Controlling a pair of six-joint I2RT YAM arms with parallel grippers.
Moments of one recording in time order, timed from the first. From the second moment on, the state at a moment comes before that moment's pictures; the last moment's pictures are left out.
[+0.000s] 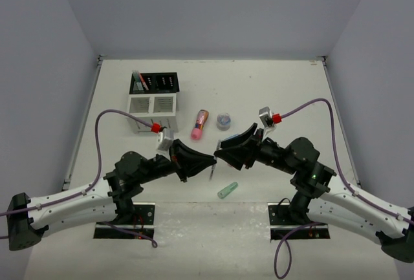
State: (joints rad) left arm -1.11 0.70 0.44 0.51 0.17 -0.48; right arm 0.98 0.69 0.63 0.19 -0.23 0.64
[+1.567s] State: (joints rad) left arm -1.12 0.83 0.46 0.56 0.26 -0.52; right arm 0.99 0.68 0.81 0.03 -0.17 0.53
